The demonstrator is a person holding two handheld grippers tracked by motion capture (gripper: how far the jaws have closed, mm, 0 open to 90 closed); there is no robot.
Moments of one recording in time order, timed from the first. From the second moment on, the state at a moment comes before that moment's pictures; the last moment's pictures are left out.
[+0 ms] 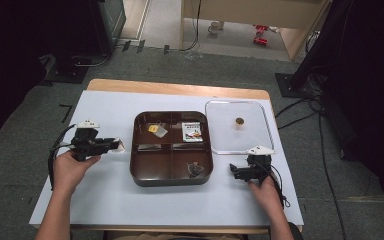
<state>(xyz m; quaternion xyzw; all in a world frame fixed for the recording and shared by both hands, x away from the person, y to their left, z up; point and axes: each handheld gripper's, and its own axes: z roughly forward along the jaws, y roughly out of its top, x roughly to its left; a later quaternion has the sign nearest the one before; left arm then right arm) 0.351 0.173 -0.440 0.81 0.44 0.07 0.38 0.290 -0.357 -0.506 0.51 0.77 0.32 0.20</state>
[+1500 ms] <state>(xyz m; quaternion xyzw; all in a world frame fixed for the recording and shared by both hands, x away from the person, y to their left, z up) 0.358 0.178 -0.452 0.81 0.47 0.10 0.35 0.290 -0.358 -0.506 0.51 0.77 0.32 0.20</state>
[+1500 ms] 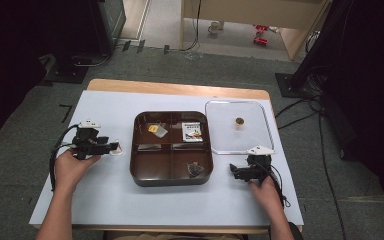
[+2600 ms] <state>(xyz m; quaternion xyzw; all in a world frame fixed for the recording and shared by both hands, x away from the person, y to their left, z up) 0.337 0.214 -0.451 0.79 0.50 0.12 0.35 0.291 -0.358 -0.506 0.51 0.77 0.32 0.20</state>
